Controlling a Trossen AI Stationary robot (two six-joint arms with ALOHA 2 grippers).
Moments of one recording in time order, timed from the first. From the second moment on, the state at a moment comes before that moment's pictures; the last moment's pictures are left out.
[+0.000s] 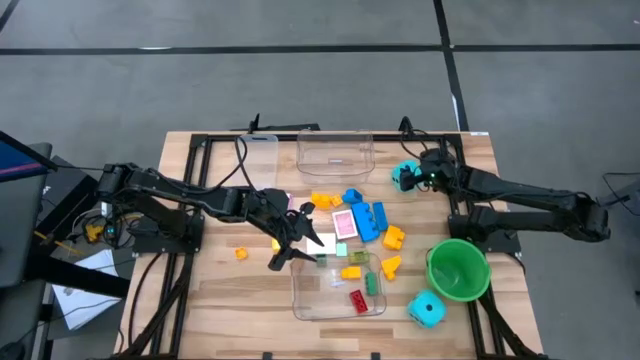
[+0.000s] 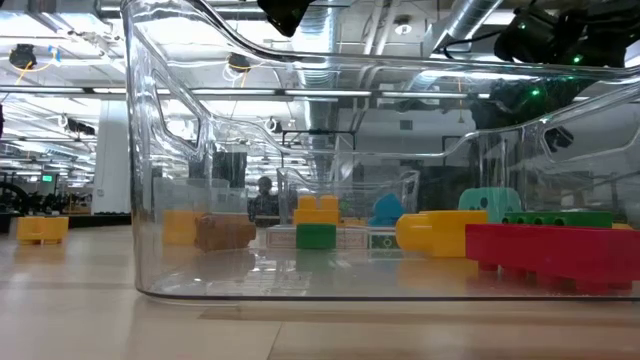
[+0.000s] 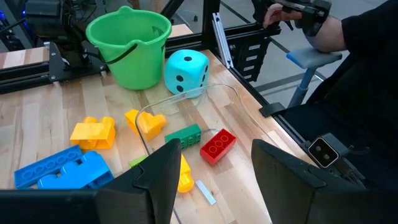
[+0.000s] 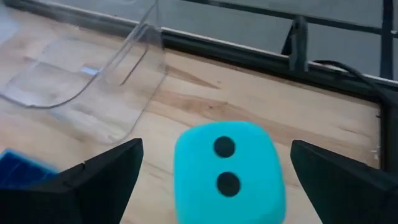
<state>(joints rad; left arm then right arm) -0.13 1.43 1.05 -0.06 0.28 0.13 -0.44 0.84 0.47 -0.41 0.50 0.55</state>
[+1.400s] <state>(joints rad) -0.13 1.43 1.05 -0.06 0.28 0.13 -0.43 1.07 0.45 -0.36 0.58 0.55</state>
